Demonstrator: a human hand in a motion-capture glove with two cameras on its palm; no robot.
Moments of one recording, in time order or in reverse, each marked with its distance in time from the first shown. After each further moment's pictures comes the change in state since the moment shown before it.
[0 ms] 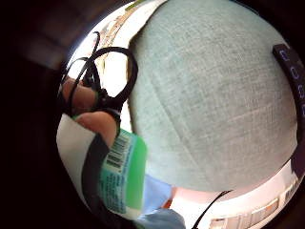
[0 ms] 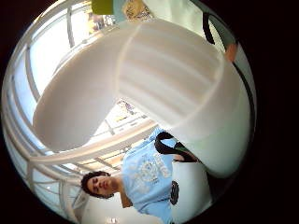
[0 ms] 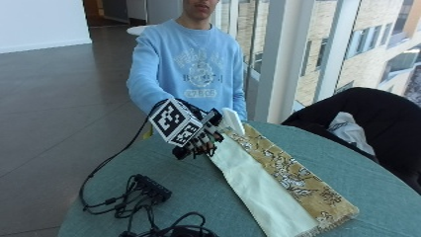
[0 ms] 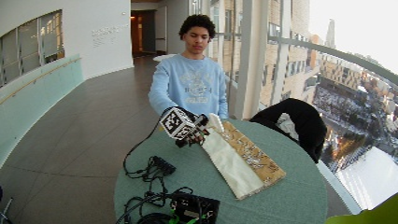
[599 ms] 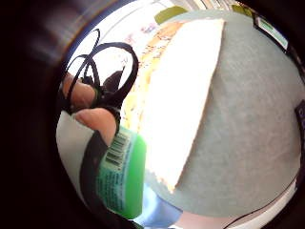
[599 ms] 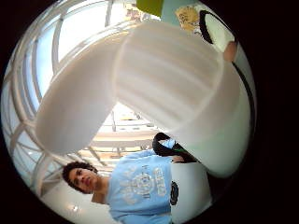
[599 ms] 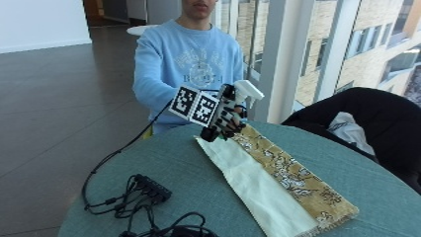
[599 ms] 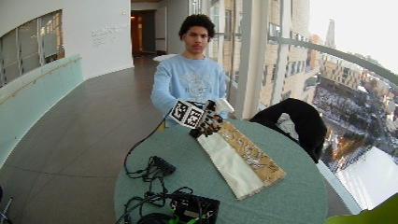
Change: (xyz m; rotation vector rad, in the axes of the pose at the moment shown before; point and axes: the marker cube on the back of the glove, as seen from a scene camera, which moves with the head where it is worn) arm -0.077 -0.002 0.032 0.229 -0.141 -0.340
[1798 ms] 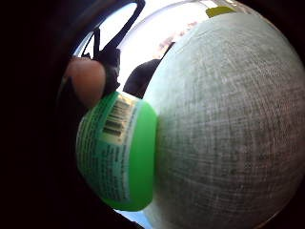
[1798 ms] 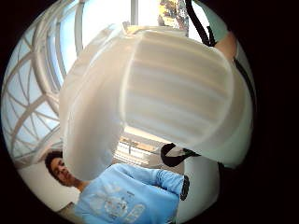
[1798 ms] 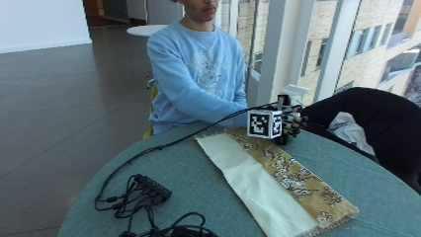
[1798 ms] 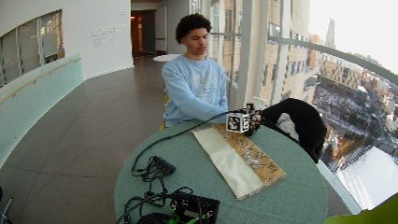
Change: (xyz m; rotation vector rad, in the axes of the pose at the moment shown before) arm -0.069 -0.072 0.241 -0.068 -0.308 -0.263
